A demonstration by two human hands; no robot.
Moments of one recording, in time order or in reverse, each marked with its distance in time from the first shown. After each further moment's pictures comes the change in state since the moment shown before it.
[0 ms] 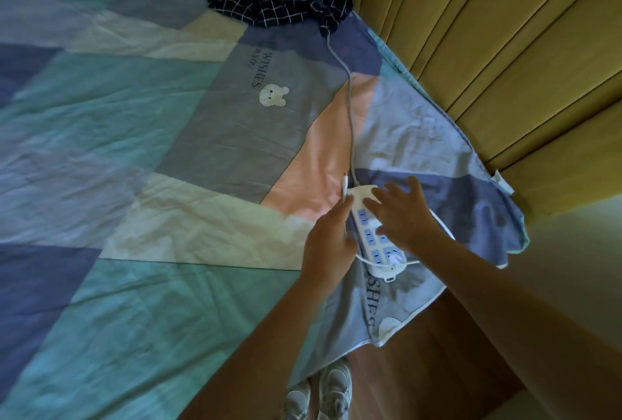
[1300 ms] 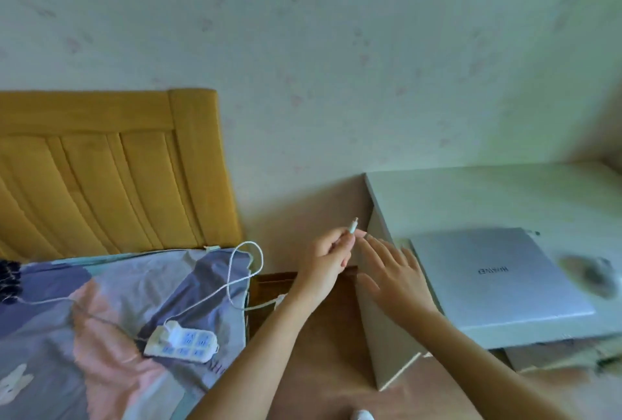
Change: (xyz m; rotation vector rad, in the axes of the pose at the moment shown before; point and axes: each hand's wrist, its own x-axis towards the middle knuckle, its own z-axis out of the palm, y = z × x) left_hand -0.265 0.363 -0.008 -0.521 -1.200 0.575; right_hand -0.526 -0.070 -0.147 0.554 0.359 1.416
